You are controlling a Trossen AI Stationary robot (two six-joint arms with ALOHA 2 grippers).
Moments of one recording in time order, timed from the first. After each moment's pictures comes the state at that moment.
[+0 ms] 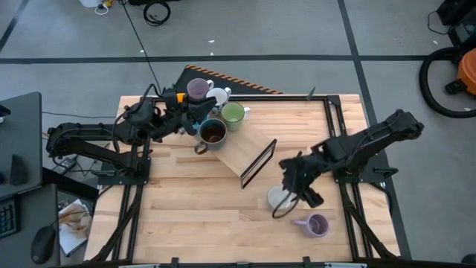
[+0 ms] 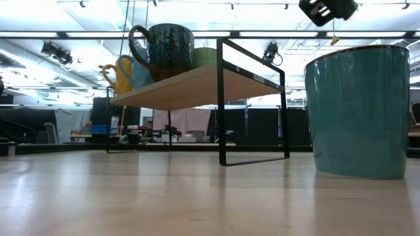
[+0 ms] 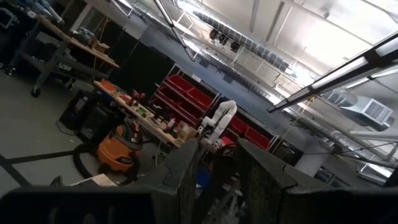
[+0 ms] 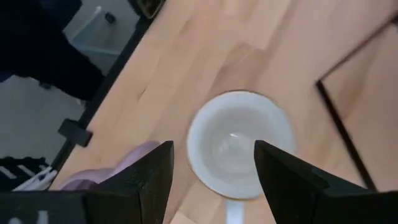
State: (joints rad) left arm 0.04 1.10 1.02 0.42 -0.36 -0.56; right arm 0.34 1.30 1.14 -0.84 -0.23 -0.05
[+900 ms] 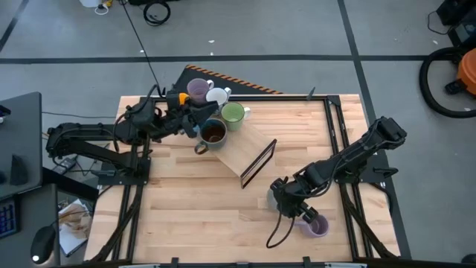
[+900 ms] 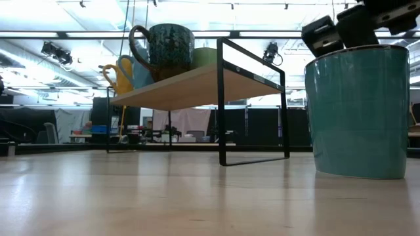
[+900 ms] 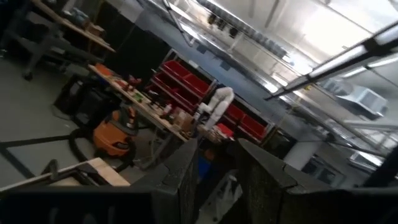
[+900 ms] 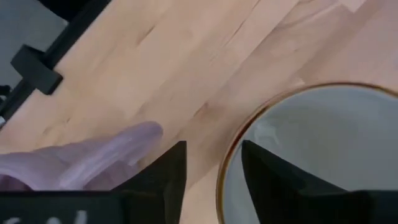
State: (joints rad) left arm 0.04 1.10 1.02 0.36 -0.31 -0.60; right arm 0.47 1.55 1.08 -0.73 -0.20 -0.22
